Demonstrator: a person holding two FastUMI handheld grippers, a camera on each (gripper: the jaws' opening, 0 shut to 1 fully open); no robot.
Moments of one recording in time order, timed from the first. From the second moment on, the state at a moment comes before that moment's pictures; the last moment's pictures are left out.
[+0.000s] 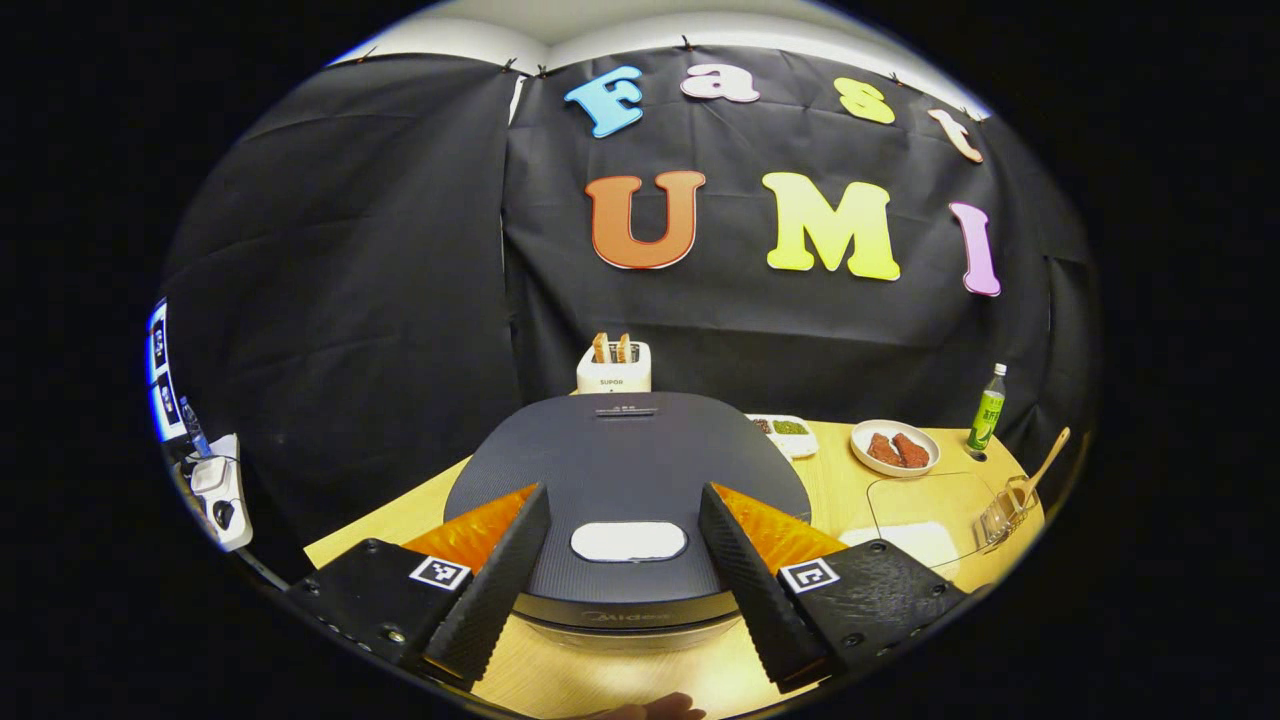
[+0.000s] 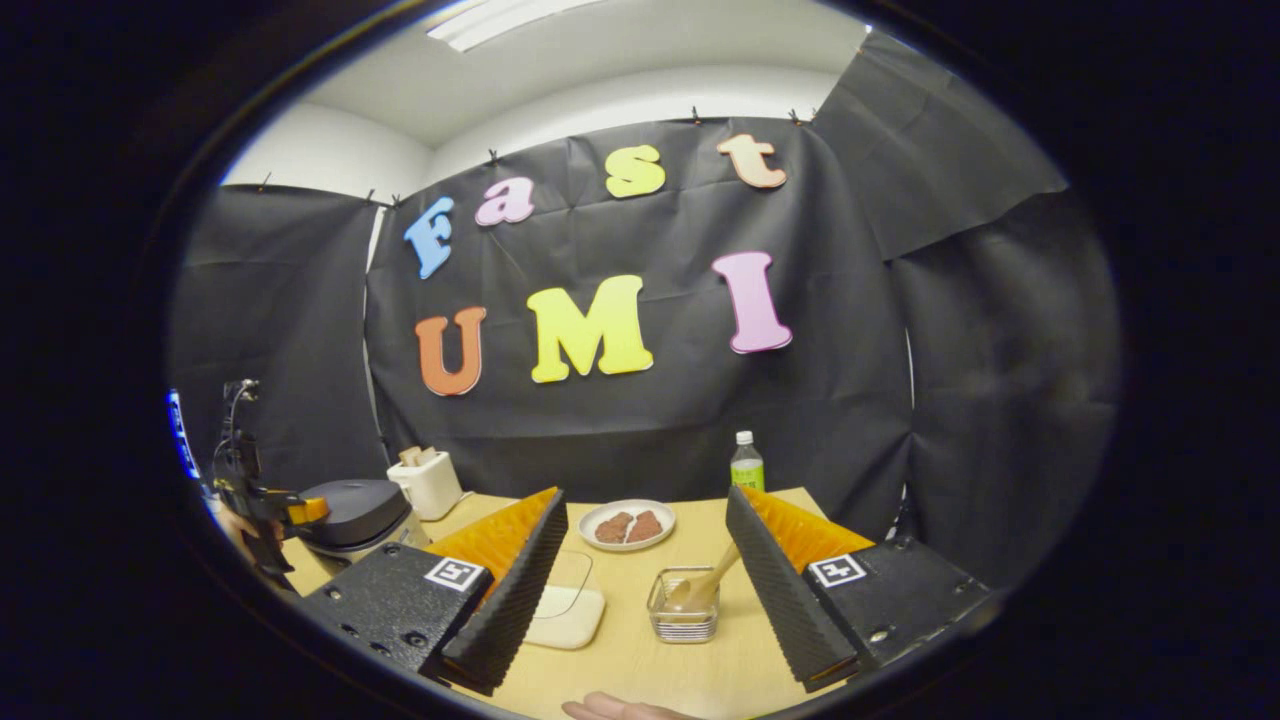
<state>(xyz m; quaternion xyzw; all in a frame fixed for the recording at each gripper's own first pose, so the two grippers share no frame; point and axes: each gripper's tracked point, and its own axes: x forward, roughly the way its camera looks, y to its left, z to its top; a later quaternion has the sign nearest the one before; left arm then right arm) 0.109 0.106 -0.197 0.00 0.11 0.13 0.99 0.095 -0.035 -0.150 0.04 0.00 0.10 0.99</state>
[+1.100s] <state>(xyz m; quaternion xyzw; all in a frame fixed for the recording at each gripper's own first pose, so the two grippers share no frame) 0.095 0.094 -0.192 -0.06 0.04 0.10 0.99 0.036 -0.012 -0.153 0.02 0.03 0.09 1.00</state>
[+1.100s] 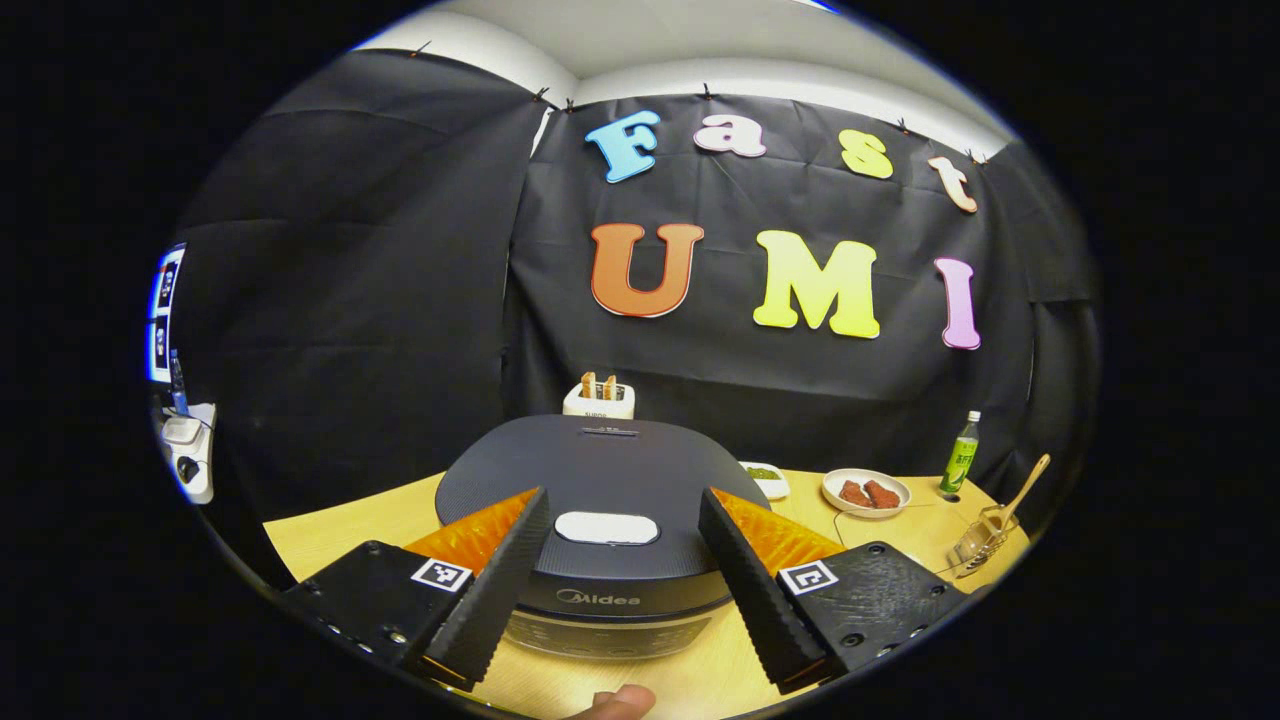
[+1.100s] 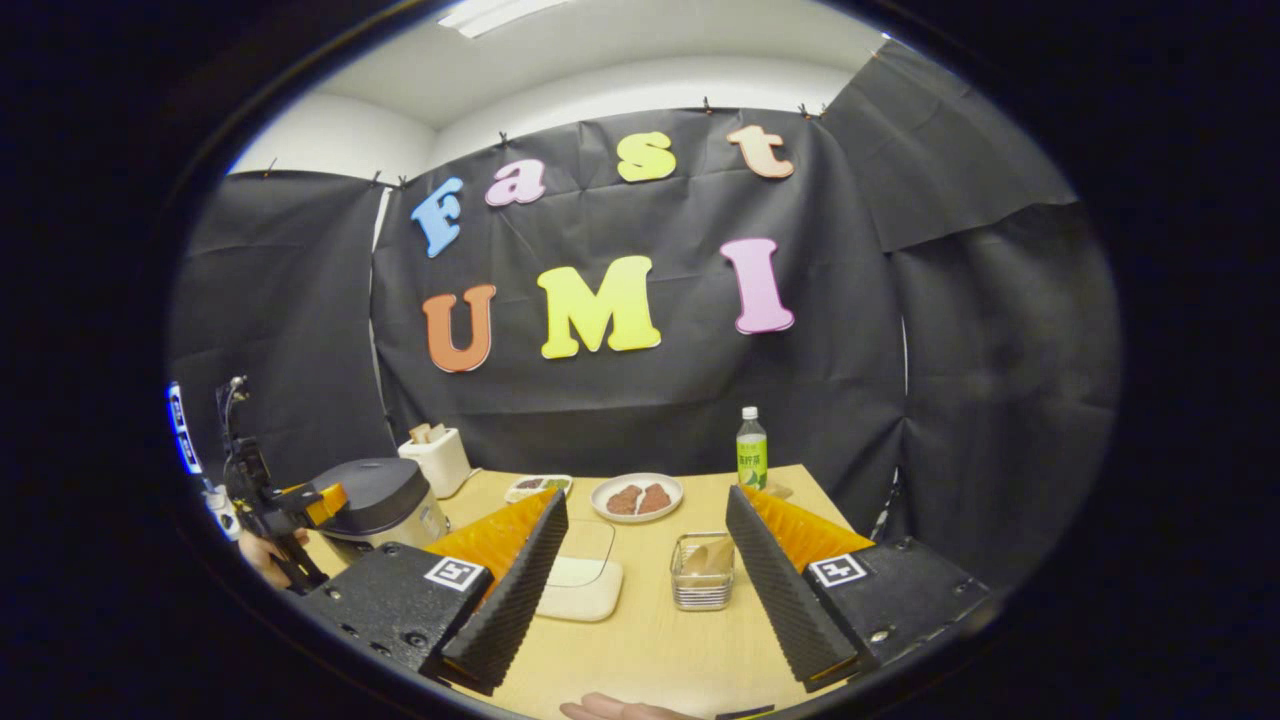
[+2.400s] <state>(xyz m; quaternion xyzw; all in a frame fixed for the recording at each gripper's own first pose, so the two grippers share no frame) -0.110 -0.004 -0.035 0.01 -0.04 0.04 1.00 -0.094 -0.018 -0.095 -0.02 -0.05 0.07 1.00</state>
